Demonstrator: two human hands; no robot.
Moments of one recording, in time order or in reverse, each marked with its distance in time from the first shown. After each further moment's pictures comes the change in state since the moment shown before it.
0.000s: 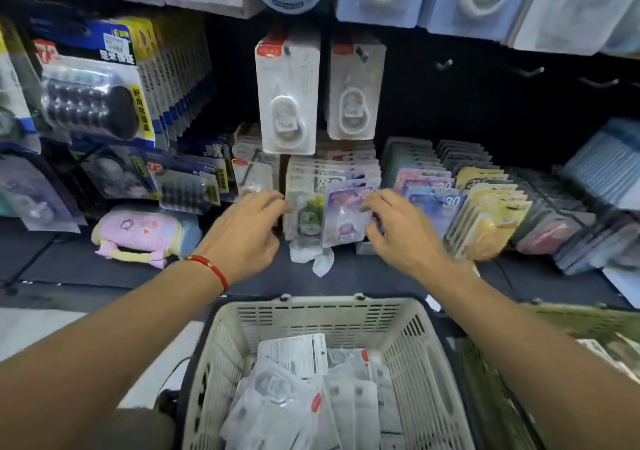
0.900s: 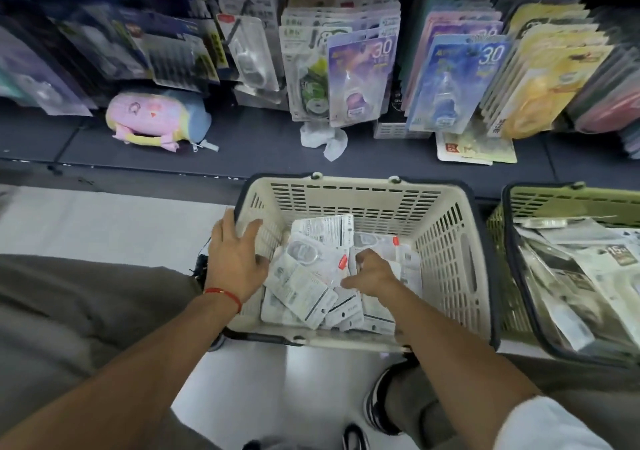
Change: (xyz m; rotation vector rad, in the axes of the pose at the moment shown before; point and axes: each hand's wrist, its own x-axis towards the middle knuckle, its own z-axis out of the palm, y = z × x) left_hand -0.177 0.051 0.154 -0.054 -0.153 -0.564; right_hand -0.218 -0.008 0.185 0.620 -0.860 0.953
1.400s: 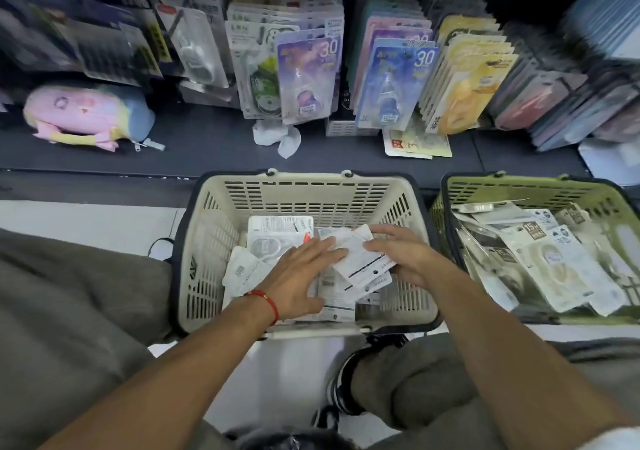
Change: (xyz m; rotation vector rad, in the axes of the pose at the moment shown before) left_hand -0.018 0.103 0.050 -0.216 -0.515 0.596; right_hand -0.074 0.023 -0.111 0.647 0.059 0.042
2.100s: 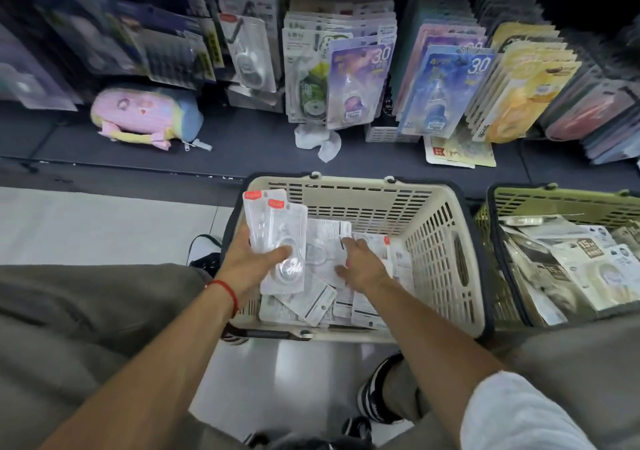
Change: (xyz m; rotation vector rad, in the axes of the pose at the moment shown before) left_hand -0.066 -0.061 -0.059 -1.076 0.591 -0.584; right_hand 0.059 0.039 0.127 -1.122 0.034 -0.319
